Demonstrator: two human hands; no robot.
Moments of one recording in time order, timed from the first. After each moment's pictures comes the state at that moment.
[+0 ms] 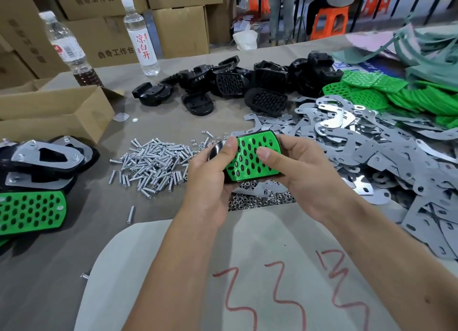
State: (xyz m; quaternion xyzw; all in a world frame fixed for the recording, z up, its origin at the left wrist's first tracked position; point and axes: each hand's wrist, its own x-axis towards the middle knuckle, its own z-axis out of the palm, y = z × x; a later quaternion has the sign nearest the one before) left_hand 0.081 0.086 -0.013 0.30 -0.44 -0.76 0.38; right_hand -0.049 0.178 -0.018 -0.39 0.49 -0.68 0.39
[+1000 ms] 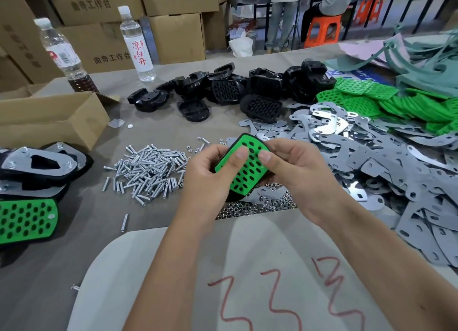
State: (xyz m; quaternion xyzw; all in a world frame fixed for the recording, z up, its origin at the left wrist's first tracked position) left_hand 0.086 0.081 -0.018 0.29 -0.63 -0.63 0.35; right_hand -0.057 0.176 -0.022 -0.41 0.52 -0.67 0.33
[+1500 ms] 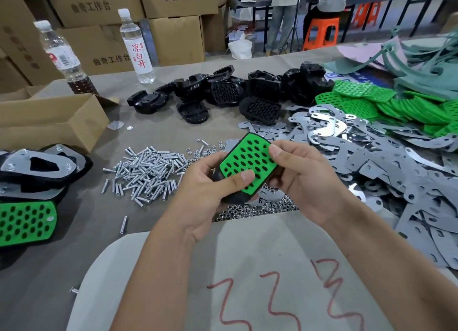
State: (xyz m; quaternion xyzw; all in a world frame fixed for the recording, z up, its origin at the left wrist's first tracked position) left_hand 0.097 0.081 -0.009 0.24 -0.53 -0.76 0.27; right_hand -0.063 0.180 -0.016 -0.35 0.47 -0.69 0.42
